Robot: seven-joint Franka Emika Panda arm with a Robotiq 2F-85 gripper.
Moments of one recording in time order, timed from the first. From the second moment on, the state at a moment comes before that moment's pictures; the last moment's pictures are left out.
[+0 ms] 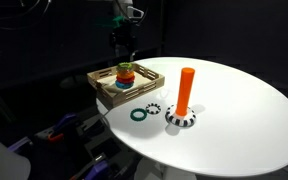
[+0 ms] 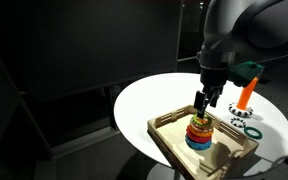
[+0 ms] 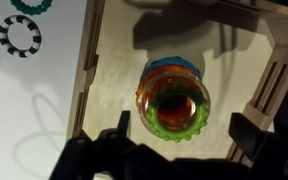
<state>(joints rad) 0.20 0.18 0.15 -2.23 -0.04 2.33 0.20</state>
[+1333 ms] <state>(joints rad) 0.21 0.27 0.14 -2.22 -0.06 2.44 0.25</state>
